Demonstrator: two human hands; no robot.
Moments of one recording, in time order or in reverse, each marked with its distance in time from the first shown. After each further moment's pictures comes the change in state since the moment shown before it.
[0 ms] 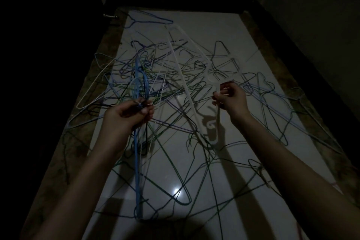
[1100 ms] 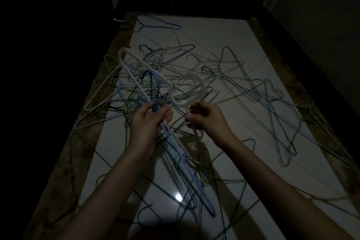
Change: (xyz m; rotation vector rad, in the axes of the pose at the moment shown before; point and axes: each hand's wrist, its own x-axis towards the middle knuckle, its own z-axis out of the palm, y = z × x) left_hand 0.006 -0.007 0.037 -0.228 0.186 -0.160; right_hand -0.052 -0.011 0.053 -0.065 -0.358 0.026
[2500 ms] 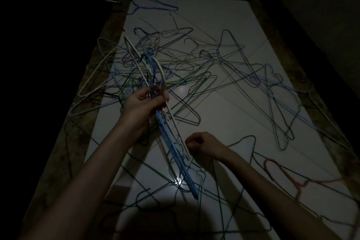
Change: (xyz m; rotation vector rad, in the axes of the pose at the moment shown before) left_hand 0.021 -0.006 -0.011 0.206 -0.128 -0.028; right_hand -0.032 0.090 -0.008 -0.406 -0.357 0.305
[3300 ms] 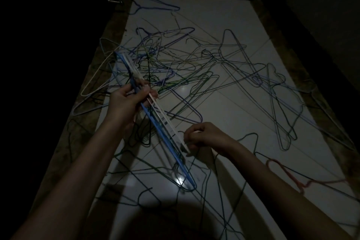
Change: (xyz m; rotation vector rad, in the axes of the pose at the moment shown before) left_hand 0.012 0.004 -0.031 -0.073 0.064 0.100; right_hand -0.008 -0.030 -0.012 0.280 -0.040 -0.048
